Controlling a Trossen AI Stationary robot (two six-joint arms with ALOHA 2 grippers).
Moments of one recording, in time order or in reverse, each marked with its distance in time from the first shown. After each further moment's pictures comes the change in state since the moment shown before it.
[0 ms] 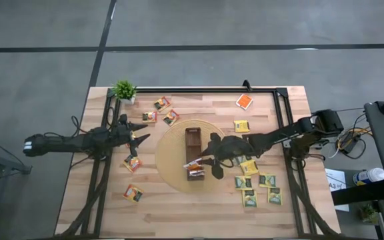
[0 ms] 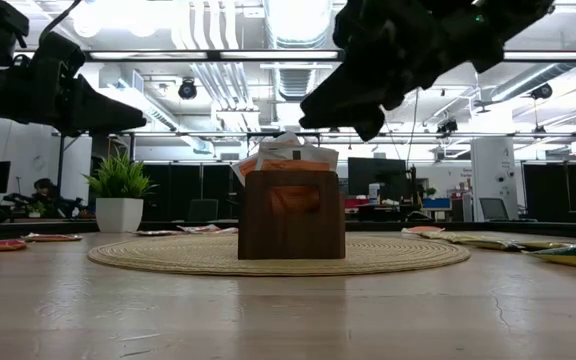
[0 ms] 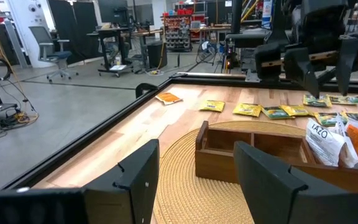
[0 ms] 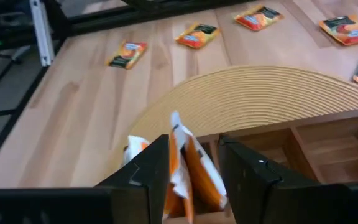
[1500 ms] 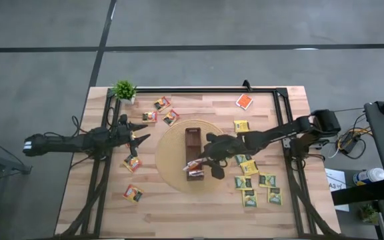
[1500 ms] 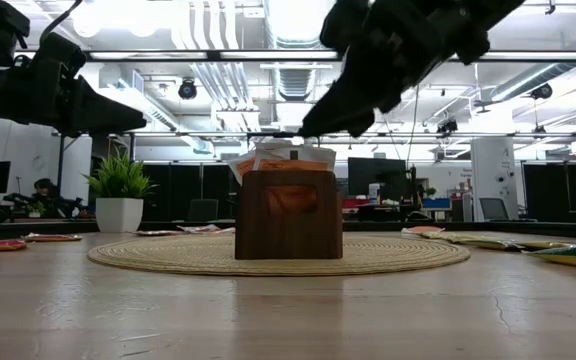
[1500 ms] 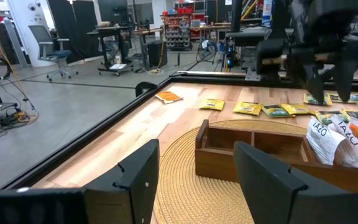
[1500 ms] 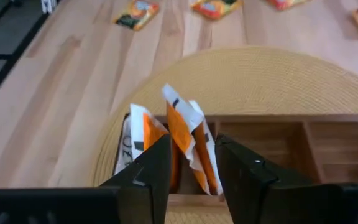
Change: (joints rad) left arm 0.000 0.006 0.000 0.000 0.000 0.000; right arm -0.016 0.032 0.101 -0.201 -0.082 -0.154
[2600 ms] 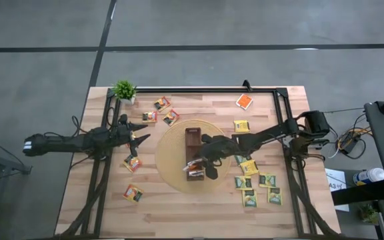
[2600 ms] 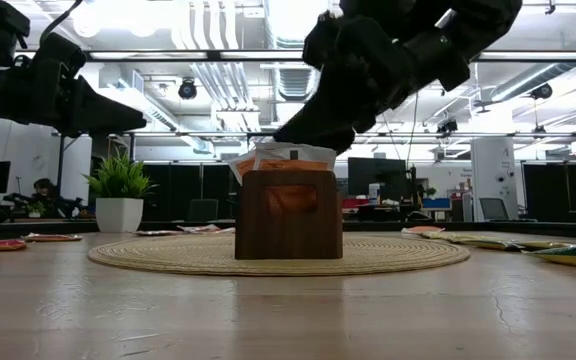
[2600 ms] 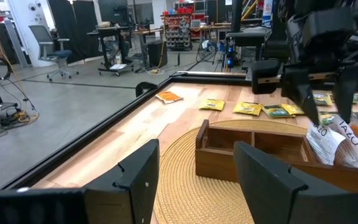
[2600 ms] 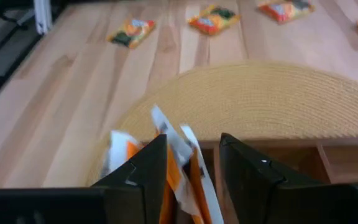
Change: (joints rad) left arm 0.001 0.000 0.000 0.000 0.000 0.000; right arm -0.017 0.115 0.000 0.194 -0.016 0.021
